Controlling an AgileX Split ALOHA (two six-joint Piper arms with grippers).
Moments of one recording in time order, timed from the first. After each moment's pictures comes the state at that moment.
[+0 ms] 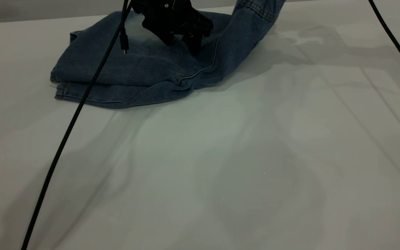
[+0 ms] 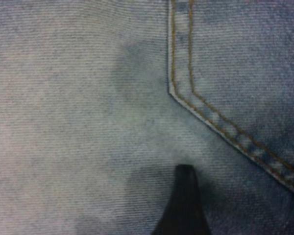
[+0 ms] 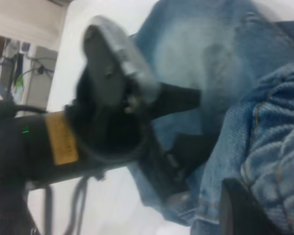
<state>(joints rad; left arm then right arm) -0.46 2.54 -2.01 0.10 0.69 0.00 0.00 2.37 -1.73 1.27 1.09 -0.85</state>
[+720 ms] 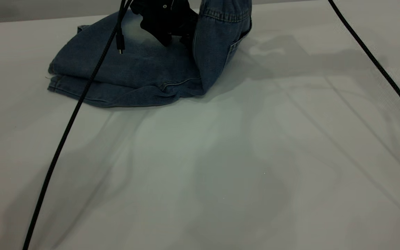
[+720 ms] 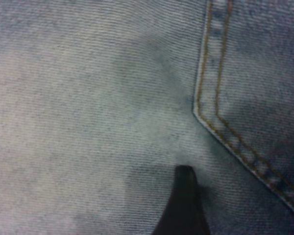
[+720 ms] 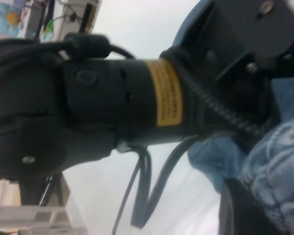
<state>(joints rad) -0.46 2.54 -2.01 0.11 0.71 0.00 0.14 2.34 -1.73 1.27 1.14 -0.85</state>
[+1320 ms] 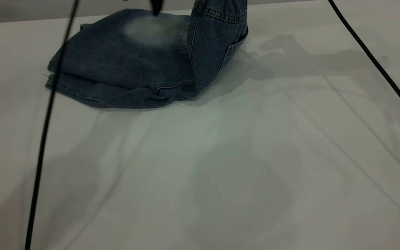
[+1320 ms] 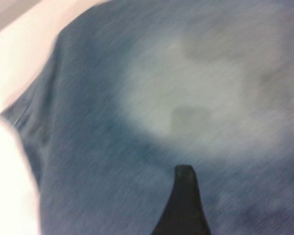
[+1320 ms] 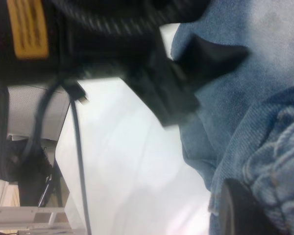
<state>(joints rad) -0.42 2.47 -2.20 0.29 1.11 -0.03 0.14 2.34 -1.73 1.27 1.13 -0.85</state>
